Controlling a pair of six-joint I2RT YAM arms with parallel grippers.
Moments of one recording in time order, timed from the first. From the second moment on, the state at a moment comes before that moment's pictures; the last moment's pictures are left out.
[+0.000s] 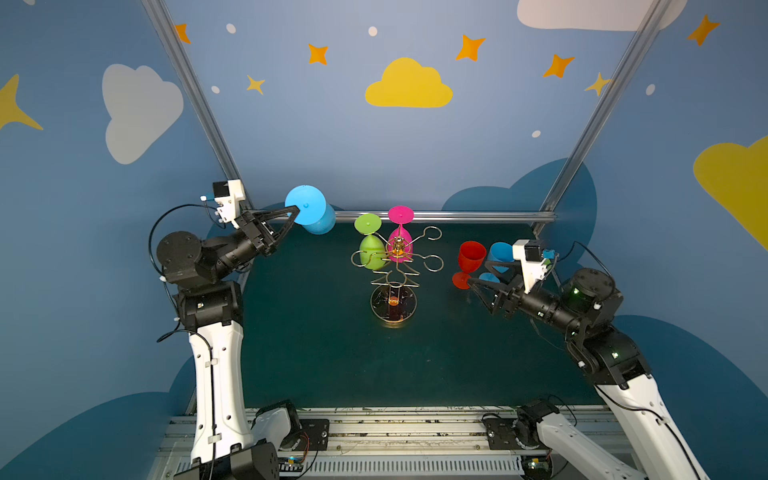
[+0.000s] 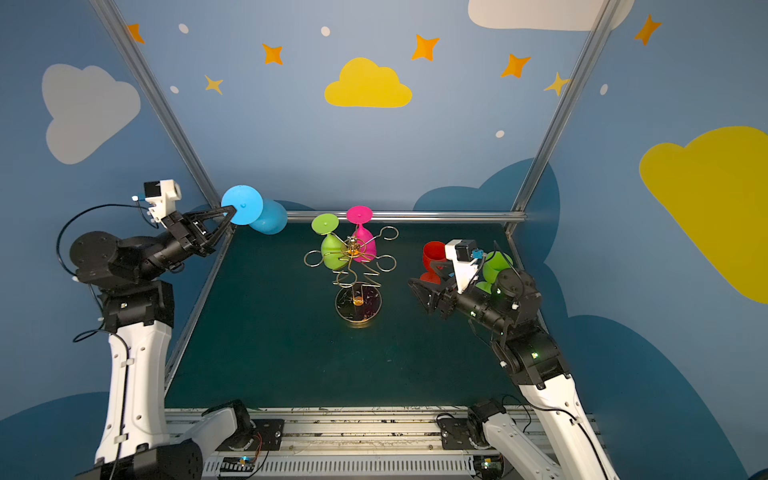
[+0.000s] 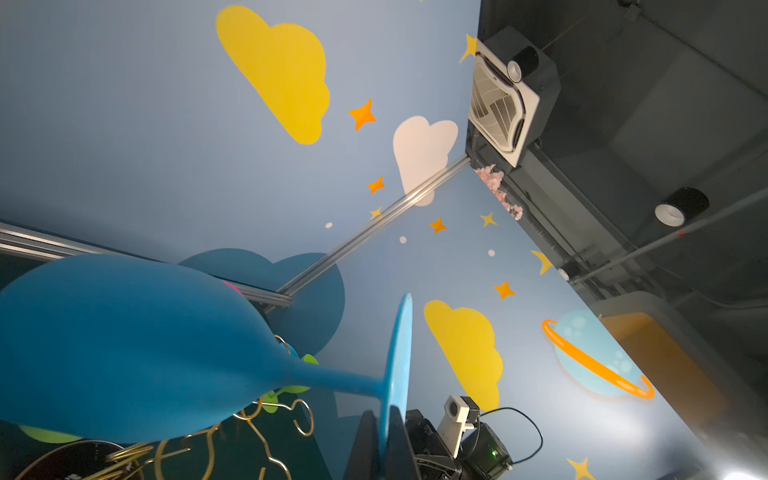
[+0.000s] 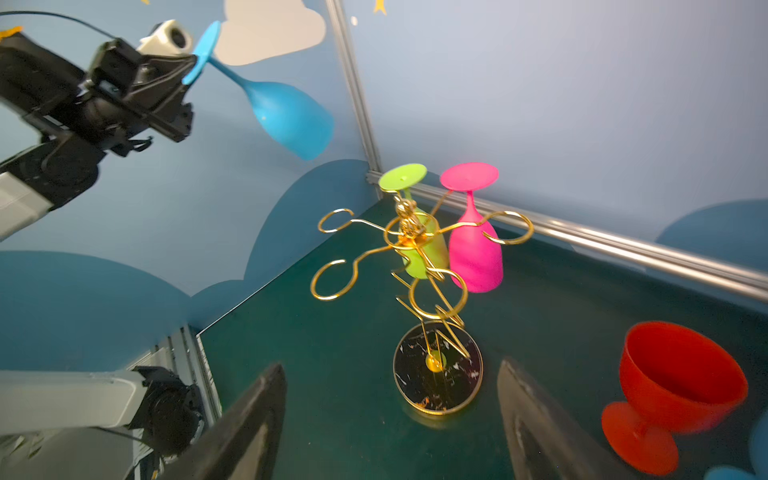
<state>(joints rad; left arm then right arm) 0.29 1.07 1.26 0.26 1.15 -1.40 0.44 0.79 1.10 -0.42 -0.52 0.13</state>
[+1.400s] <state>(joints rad) -0.25 1.16 1.32 0.18 1.10 -1.36 0.79 1.25 1.29 -0.06 -0.31 -0.40</state>
